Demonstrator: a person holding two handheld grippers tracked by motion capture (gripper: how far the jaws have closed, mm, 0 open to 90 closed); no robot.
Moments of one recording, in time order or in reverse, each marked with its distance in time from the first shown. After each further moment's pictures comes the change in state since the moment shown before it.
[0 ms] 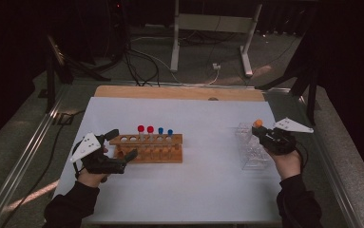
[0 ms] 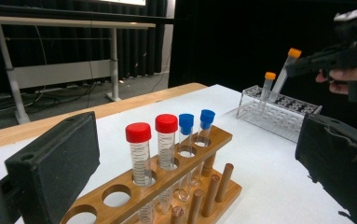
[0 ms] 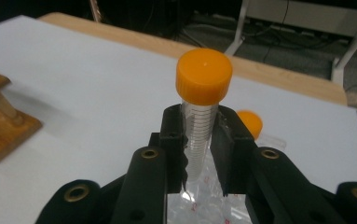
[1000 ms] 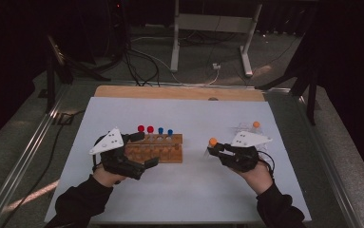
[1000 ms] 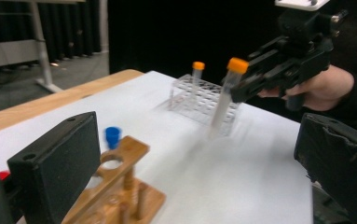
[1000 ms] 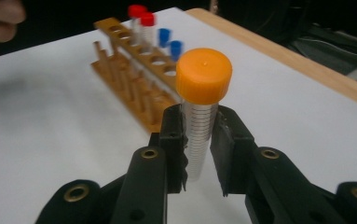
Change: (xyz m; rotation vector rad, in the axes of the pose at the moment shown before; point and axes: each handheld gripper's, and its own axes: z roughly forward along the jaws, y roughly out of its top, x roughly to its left) left arm -0.045 0.034 0.035 0.120 -0.265 0.022; right arm 0.124 0.017 0.006 0.035 0.408 -0.221
